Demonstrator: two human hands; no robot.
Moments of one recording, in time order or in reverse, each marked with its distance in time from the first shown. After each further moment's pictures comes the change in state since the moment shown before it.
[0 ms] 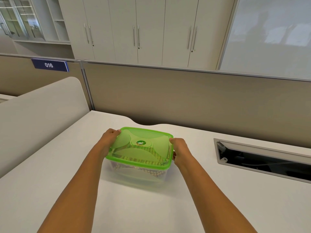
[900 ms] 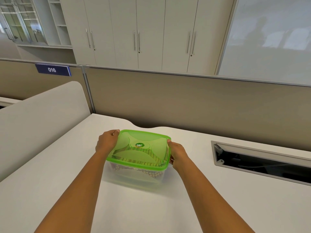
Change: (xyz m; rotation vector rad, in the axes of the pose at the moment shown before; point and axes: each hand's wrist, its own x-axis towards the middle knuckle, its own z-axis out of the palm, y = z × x) left_hand -0.015 0.002 -0.002 0.324 0.209 0.196; right_hand -0.002 0.005 -0.003 0.003 -0.046 -0.014
